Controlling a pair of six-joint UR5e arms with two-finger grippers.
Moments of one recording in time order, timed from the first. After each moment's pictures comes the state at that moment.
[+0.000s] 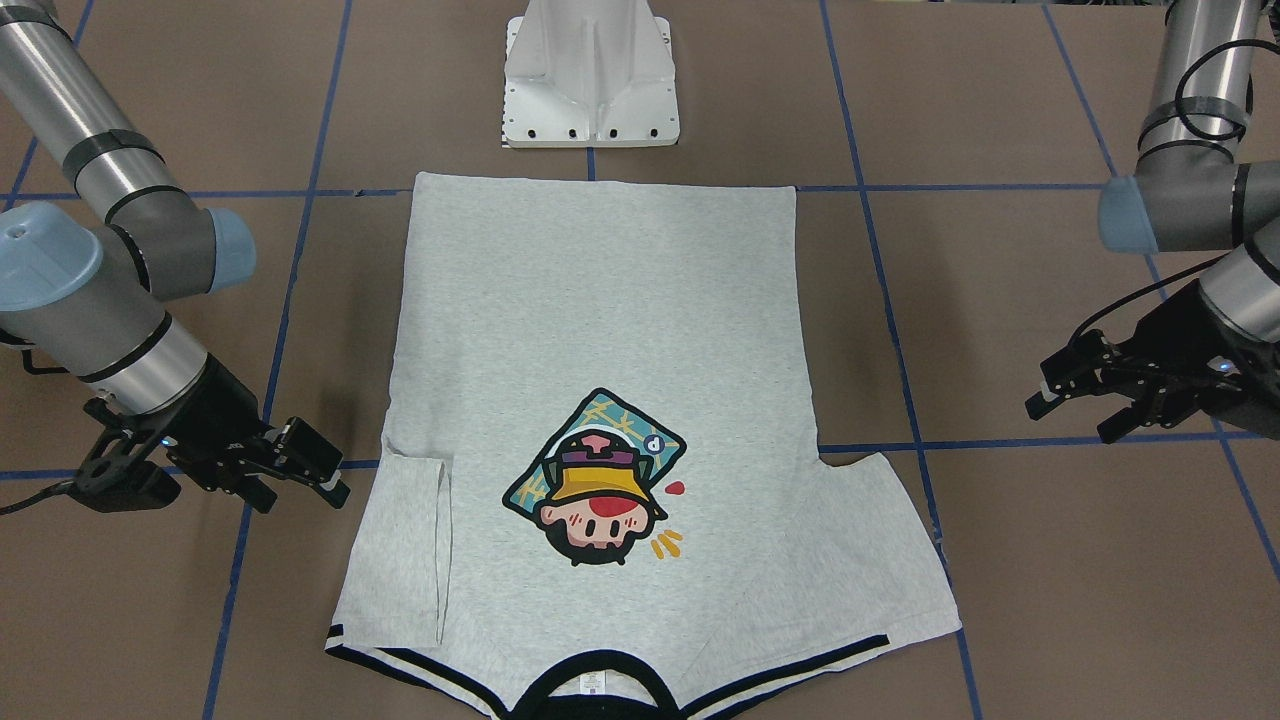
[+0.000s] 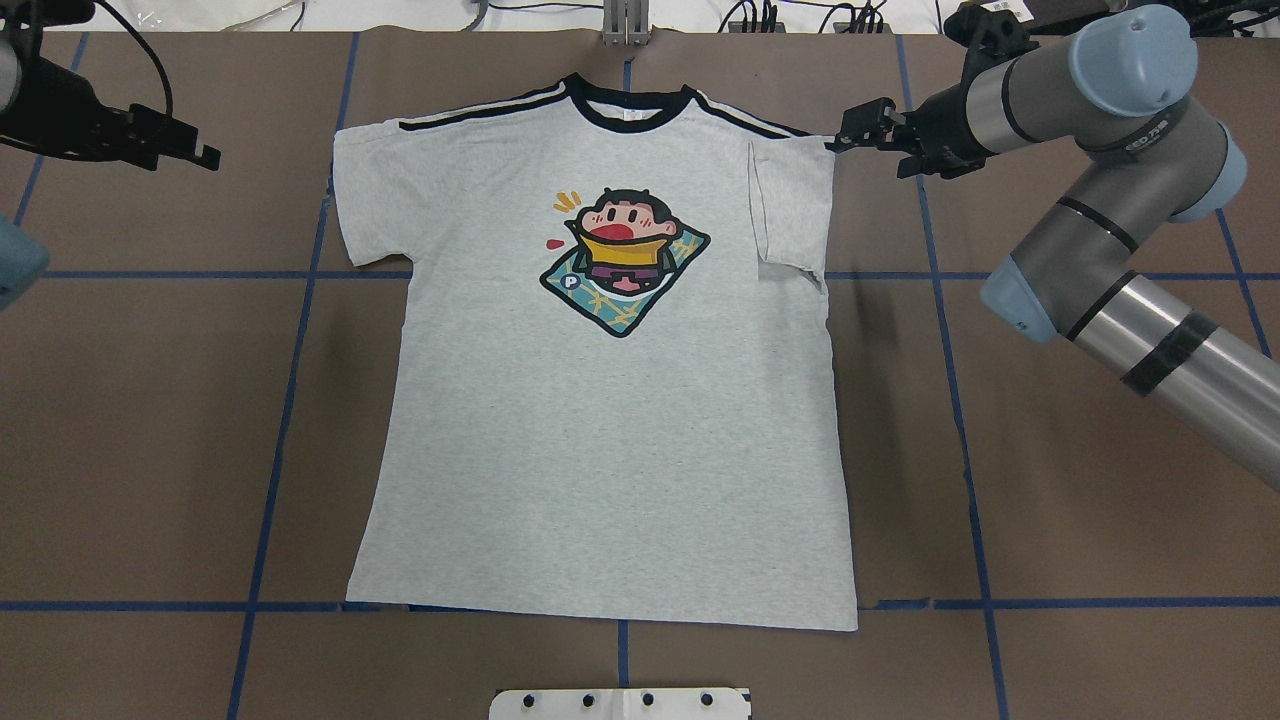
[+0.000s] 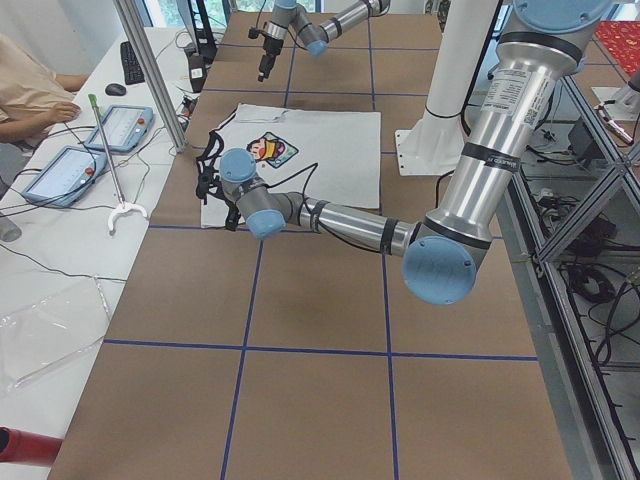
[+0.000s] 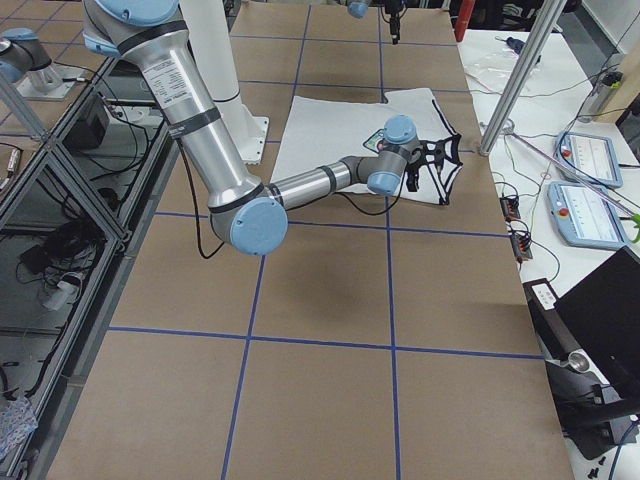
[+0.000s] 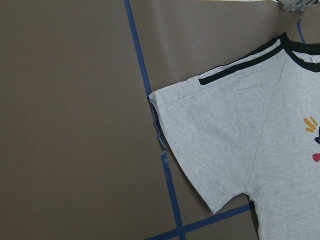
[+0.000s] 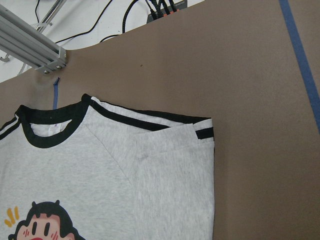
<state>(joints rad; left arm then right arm) -1.15 -1.93 -1.39 -2.34 -2.33 -0.79 0.96 -1.08 1.37 -0.73 2.08 1.28</state>
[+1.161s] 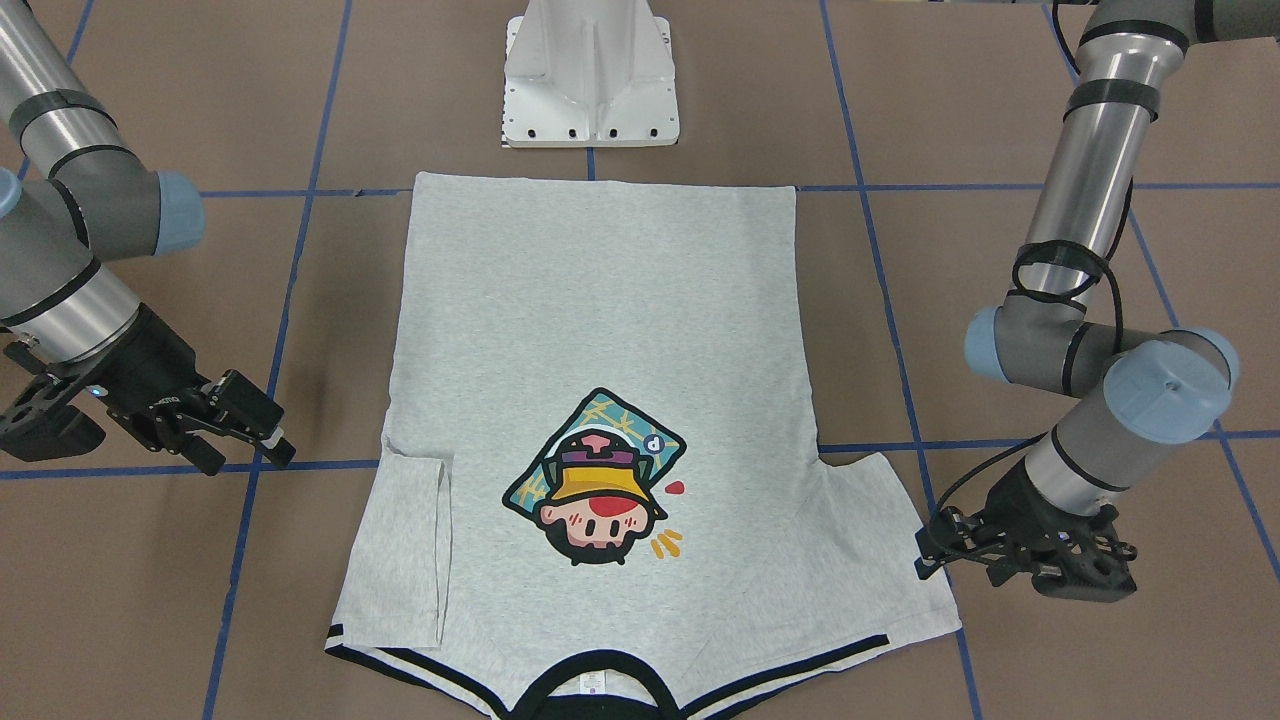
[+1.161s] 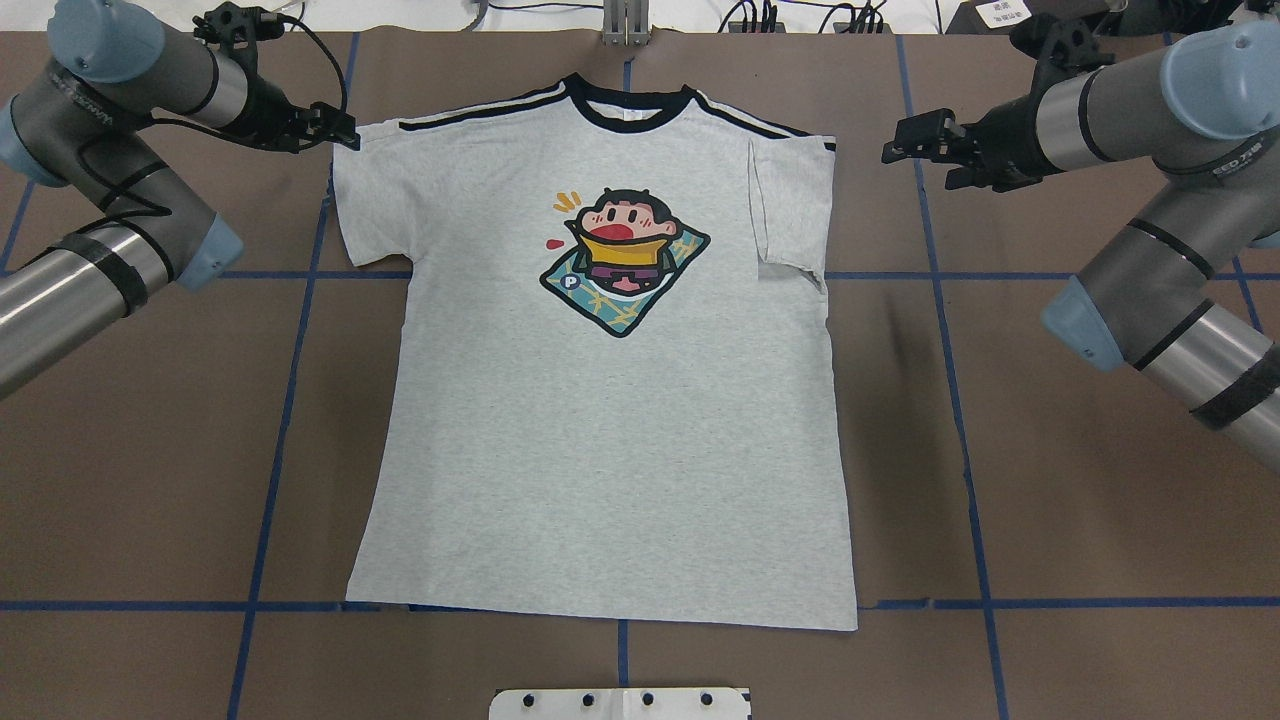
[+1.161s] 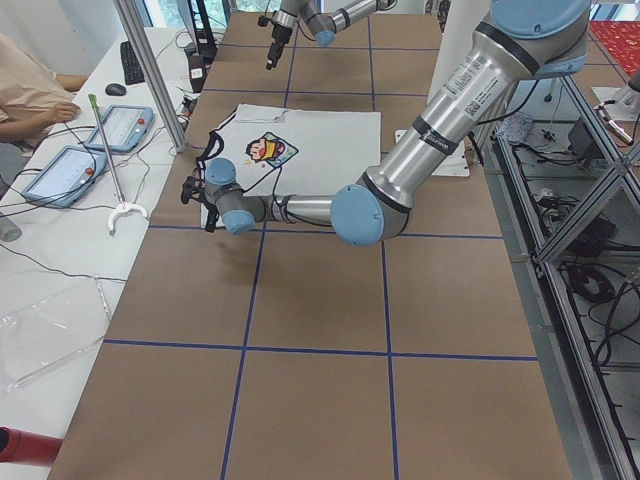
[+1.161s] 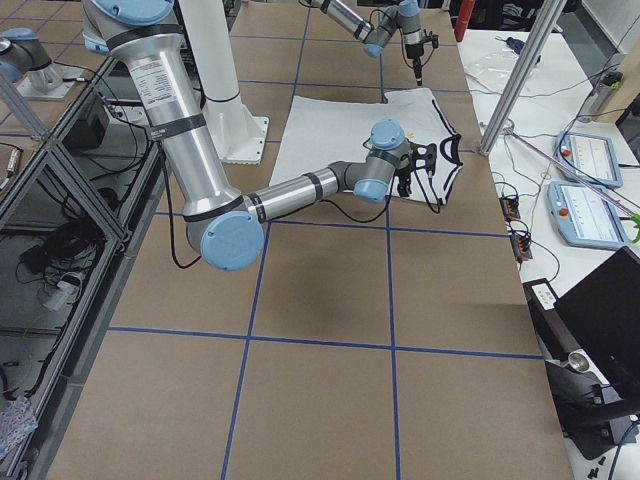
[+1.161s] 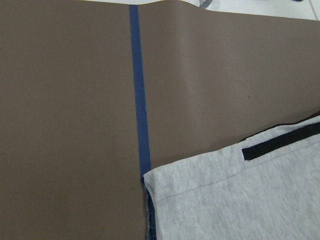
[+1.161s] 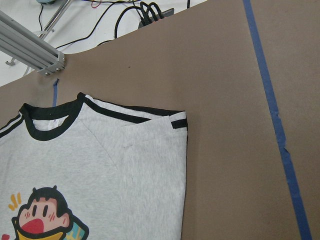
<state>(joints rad) -1.01 -2.30 -0.78 -2.62 -2.08 -0.93 0.98 -1.20 1.51 -0.73 2.08 1.28</state>
